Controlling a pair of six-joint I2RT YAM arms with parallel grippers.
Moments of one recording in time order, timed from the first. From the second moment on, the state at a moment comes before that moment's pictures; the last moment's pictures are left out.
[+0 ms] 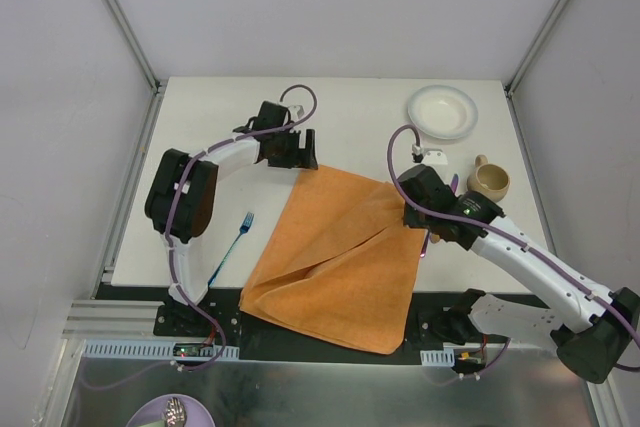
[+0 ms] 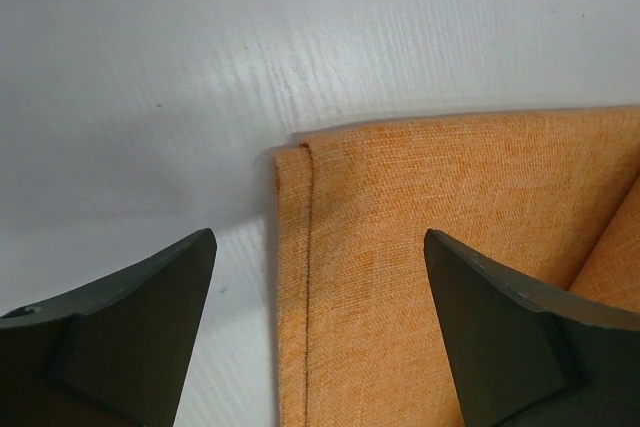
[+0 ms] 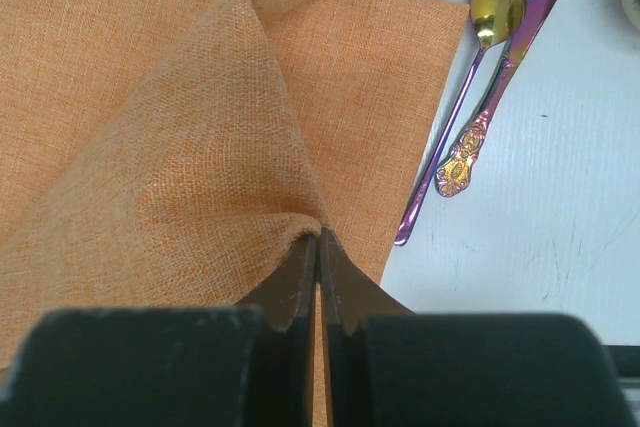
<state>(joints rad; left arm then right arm) -0.38 1.94 1.32 -0.27 0.32 -0.30 0.77 1.04 0.97 -0.90 0.46 0.62</state>
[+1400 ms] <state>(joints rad) -0.36 1.92 1.31 -0.35 0.34 -0.33 0.78 1.16 0.86 -0.86 0.51 0.70</state>
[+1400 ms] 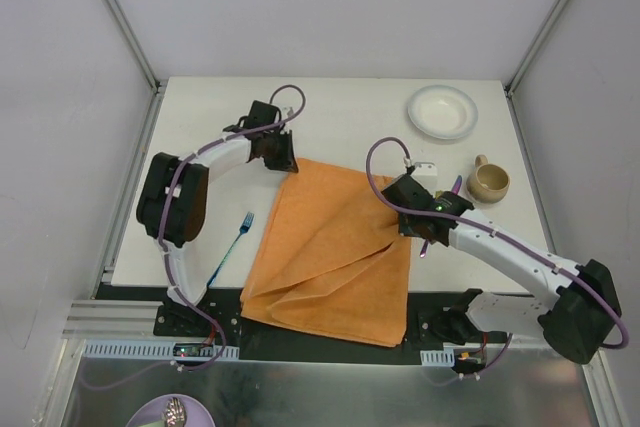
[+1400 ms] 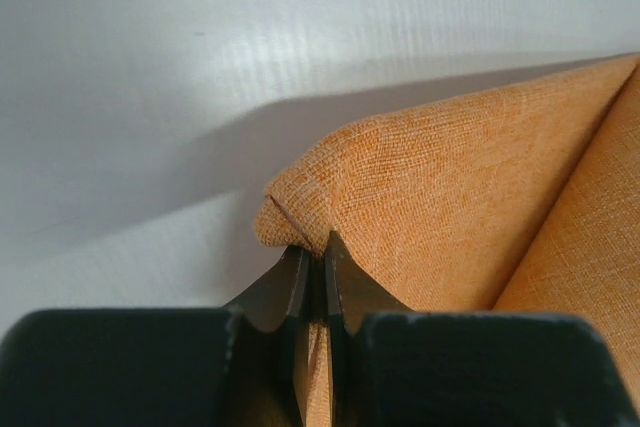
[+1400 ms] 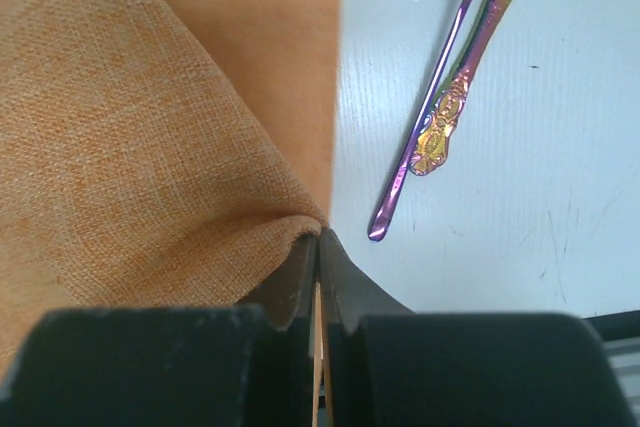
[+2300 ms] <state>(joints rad) -0.18 1.67 1.21 -0.39 0.33 -0.35 0.79 1.10 0.87 -0.85 0.60 0.77</state>
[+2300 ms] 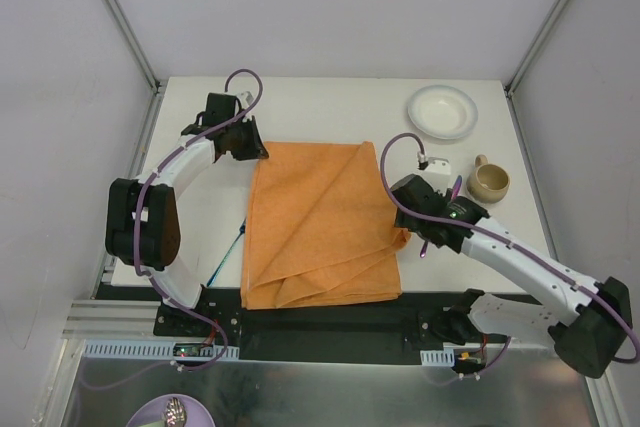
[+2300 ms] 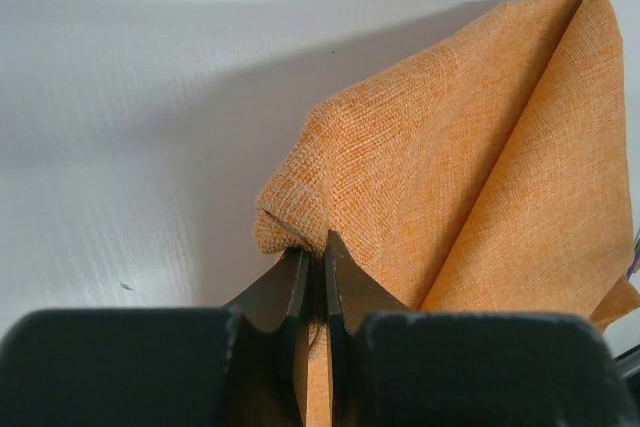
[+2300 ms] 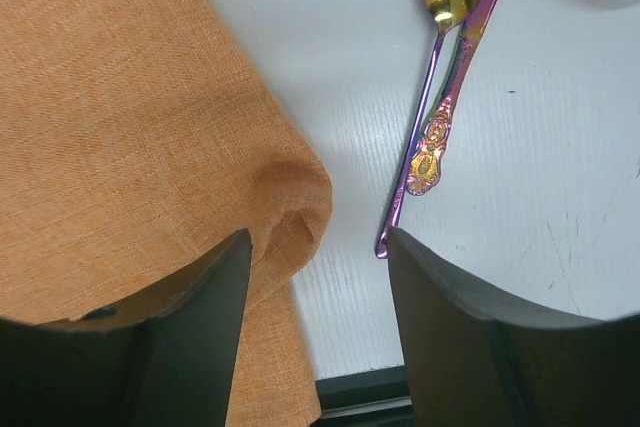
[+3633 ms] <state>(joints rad) -0.18 1.68 1.21 -0.39 0.36 -0.35 0.81 1.17 0.67 -0.60 0.53 0.86</state>
